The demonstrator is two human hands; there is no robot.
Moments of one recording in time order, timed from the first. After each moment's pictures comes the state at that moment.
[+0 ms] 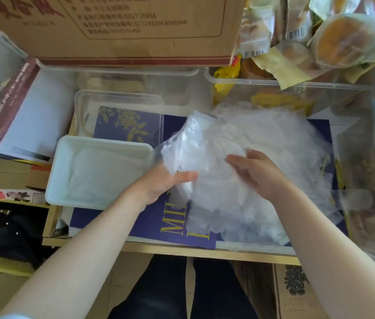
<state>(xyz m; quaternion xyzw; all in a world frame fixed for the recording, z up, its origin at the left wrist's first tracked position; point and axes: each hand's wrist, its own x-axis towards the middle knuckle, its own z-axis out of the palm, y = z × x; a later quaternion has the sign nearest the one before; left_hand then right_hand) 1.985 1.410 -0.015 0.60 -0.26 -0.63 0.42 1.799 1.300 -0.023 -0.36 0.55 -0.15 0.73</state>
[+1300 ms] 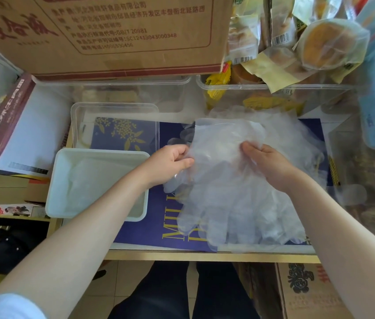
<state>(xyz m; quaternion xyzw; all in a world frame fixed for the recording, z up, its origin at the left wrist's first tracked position) 2.003 1.373 -0.007 0.65 -0.46 -0.55 0.25 1.783 1.285 0.001 -0.48 0.56 -0.11 0.66</state>
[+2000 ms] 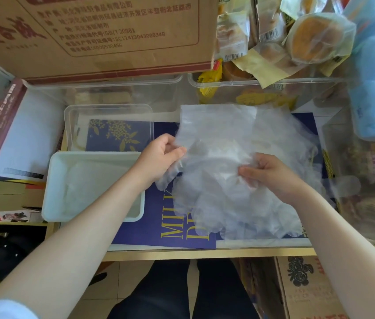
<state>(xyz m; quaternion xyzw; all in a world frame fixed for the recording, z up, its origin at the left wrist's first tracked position) 1.999 1.370 -0.006 0.70 -0.39 -0.49 0.35 1.753 1.306 -0.007 -0.56 0.48 -0.12 0.66</state>
